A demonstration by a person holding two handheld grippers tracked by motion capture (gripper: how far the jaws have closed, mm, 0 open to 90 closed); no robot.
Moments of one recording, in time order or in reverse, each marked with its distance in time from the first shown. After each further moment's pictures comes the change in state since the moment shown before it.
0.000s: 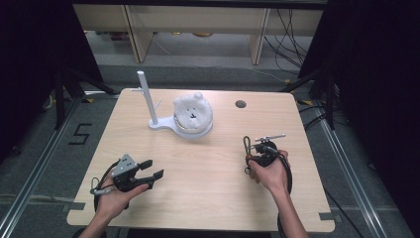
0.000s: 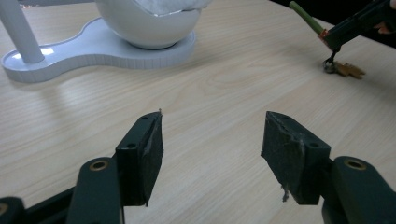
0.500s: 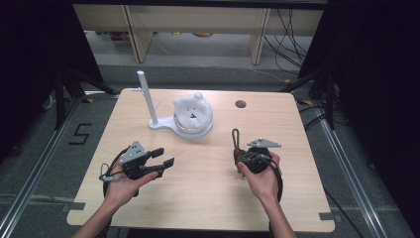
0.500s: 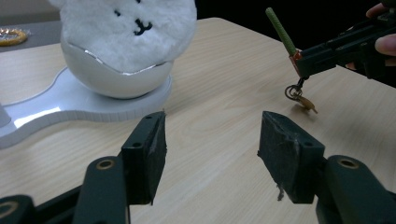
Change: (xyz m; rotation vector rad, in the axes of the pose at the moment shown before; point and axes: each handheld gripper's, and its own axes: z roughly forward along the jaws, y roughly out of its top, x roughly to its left) left arm -0.015 0.044 0.018 -0.040 -0.056 0.045; right arm 0.040 -0.008 -0.007 -0.283 0.044 -0.092
